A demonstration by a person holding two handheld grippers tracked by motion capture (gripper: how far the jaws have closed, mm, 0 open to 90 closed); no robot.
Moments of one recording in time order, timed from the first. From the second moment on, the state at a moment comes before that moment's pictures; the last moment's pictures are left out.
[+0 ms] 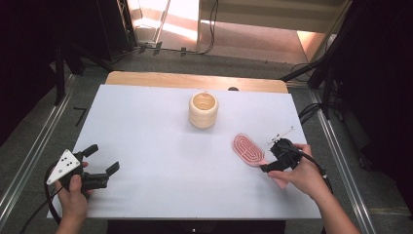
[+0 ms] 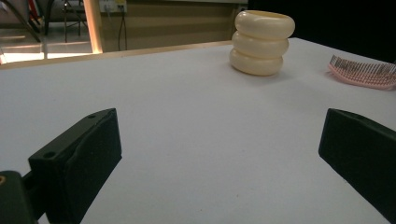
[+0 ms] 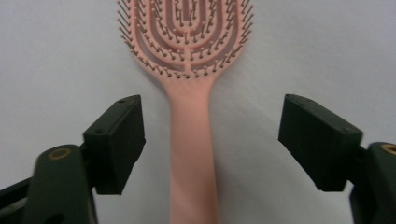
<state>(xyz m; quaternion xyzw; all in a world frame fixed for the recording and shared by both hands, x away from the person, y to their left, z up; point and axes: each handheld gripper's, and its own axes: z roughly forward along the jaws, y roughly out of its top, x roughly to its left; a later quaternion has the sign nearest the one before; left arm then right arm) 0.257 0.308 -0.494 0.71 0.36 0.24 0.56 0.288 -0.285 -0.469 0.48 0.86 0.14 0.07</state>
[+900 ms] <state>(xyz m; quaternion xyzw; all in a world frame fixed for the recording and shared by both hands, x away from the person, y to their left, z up) 0.256 0.307 -0.494 0.71 0.35 0.24 0.56 0.306 -0.267 -0.484 0.48 0.87 0.08 0.03</state>
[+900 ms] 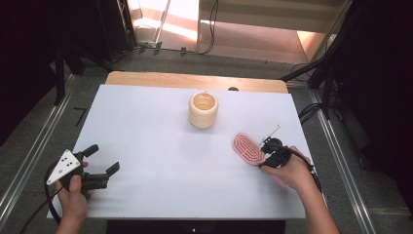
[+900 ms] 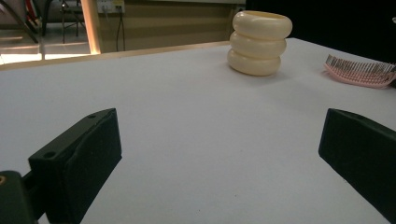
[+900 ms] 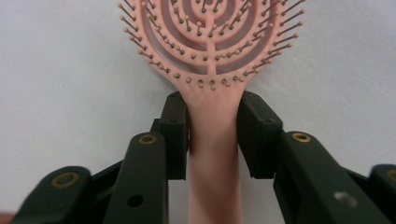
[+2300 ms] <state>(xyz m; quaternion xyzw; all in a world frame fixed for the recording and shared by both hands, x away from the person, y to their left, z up) 0.257 0.308 -0.493 0.71 0.35 0.24 0.55 0.297 -0.272 -0.475 0.44 0.87 0.21 0.04</state>
